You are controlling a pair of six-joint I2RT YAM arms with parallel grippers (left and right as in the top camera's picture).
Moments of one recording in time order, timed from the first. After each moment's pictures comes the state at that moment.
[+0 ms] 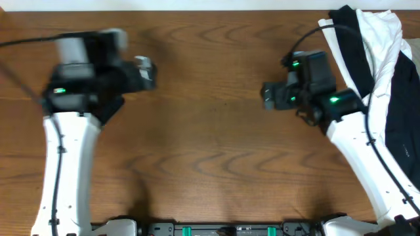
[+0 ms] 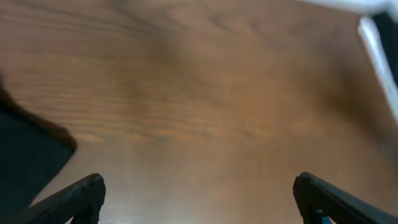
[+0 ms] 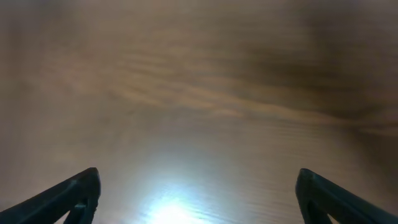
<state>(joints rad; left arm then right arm) -0.06 1.40 1.42 -0.89 0.24 -0.13 0.25 1.44 1.19 -0.70 -0.06 0.24</state>
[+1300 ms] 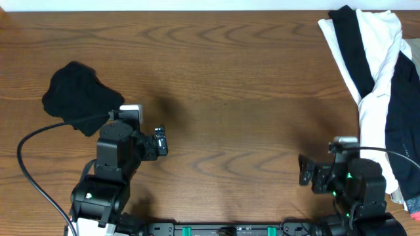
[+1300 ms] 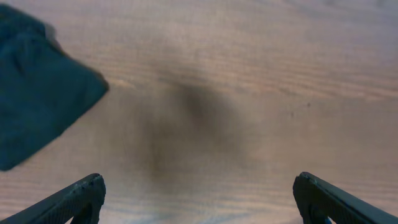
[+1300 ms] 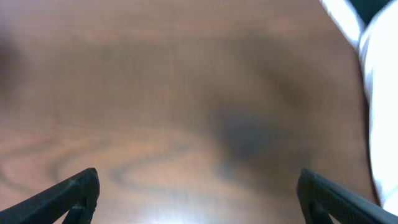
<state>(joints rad) -0.21 0.74 0.69 -0.67 -0.05 -0.23 0.15 0.41 0.60 -0.96 -0.01 0.18</state>
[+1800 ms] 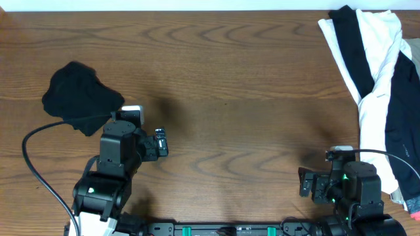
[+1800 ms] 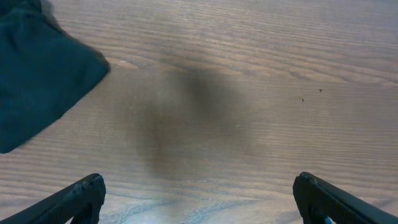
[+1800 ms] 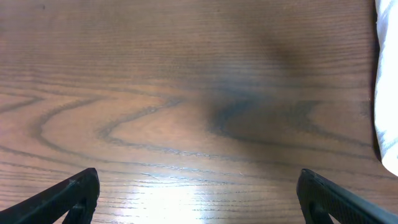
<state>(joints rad) -0.21 0.78 0.69 -0.69 -0.06 -0.25 0.15 0.40 0.60 -1.08 -0.01 0.18</state>
